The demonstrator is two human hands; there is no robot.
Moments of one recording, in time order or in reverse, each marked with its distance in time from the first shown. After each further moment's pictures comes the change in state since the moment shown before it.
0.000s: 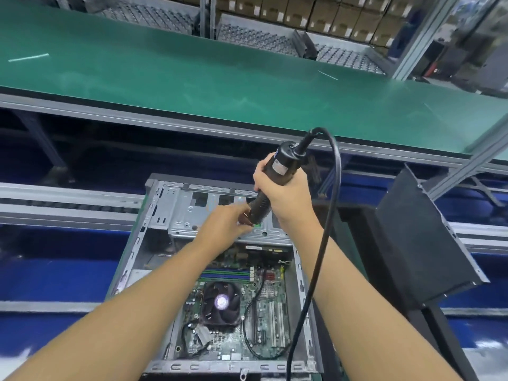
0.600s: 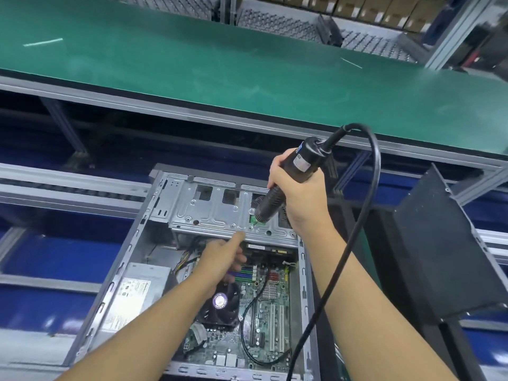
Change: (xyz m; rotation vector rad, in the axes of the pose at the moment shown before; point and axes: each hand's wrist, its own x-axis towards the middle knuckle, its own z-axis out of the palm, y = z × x) left_hand -0.057 0.013 0.033 -0.787 0.014 -0.885; right_hand 0.013 0.019 -0.019 0.128 -0.043 0.021
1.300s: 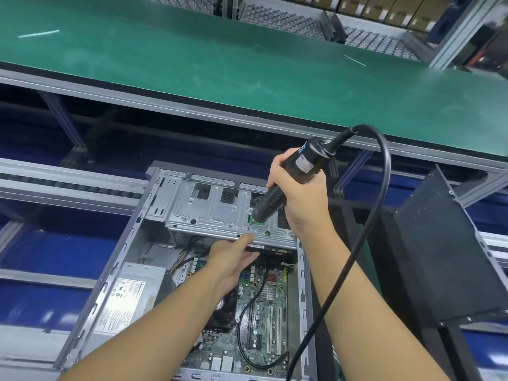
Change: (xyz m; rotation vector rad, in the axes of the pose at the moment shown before) left_hand 0.023 -0.001 0.033 -0.557 0.005 -0.108; right_hand 0.000 0.000 0.001 0.066 -0.031 -0.021
